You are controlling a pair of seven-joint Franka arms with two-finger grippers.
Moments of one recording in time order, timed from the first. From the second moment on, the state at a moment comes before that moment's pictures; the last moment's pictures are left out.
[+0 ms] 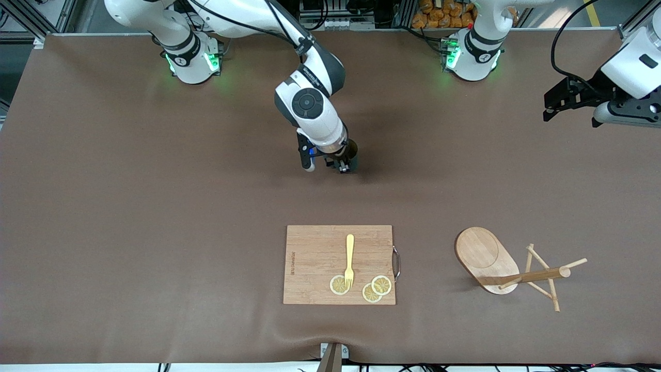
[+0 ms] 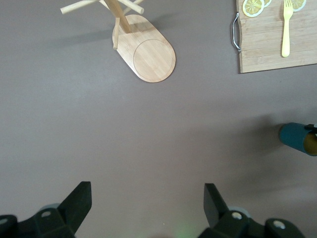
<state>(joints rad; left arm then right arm) -0.05 -0.07 -0.06 -1.59 -0.02 1.53 0.02 0.86 0.61 -0.01 -1.65 0.31 2.42 2.03</state>
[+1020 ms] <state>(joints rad) -0.05 -0.07 -0.06 -1.59 -0.02 1.53 0.02 0.86 0.66 -0.02 -1.60 0.25 2.42 2.03</state>
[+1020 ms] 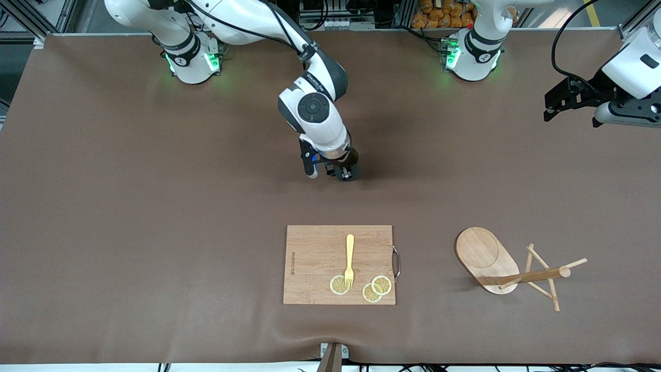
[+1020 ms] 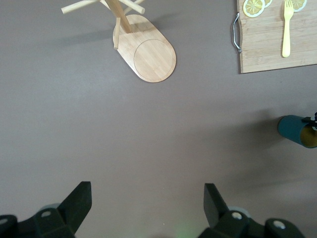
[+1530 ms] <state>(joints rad) -0.05 -0.07 -0.06 -1.59 -0.02 1.53 0.02 0.87 0.67 -0.02 -1.60 0.24 2.42 2.03</state>
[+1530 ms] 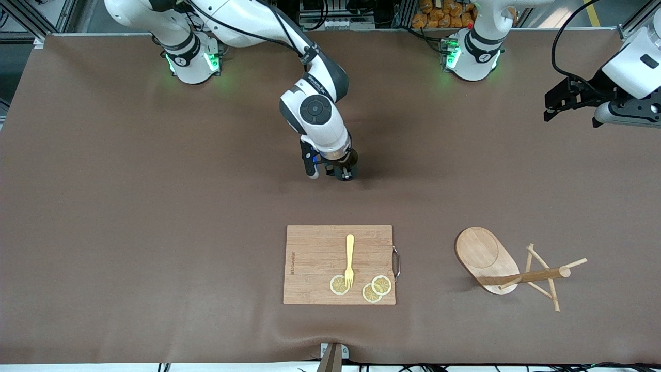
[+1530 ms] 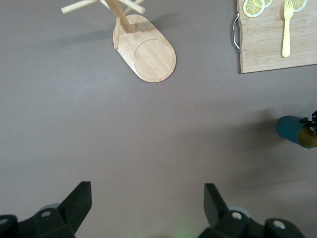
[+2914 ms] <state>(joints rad) -0.05 -0.07 -0.06 -1.60 -0.02 1.53 0.02 0.82 0.66 -0.04 -1.51 0.23 2.24 2.02</state>
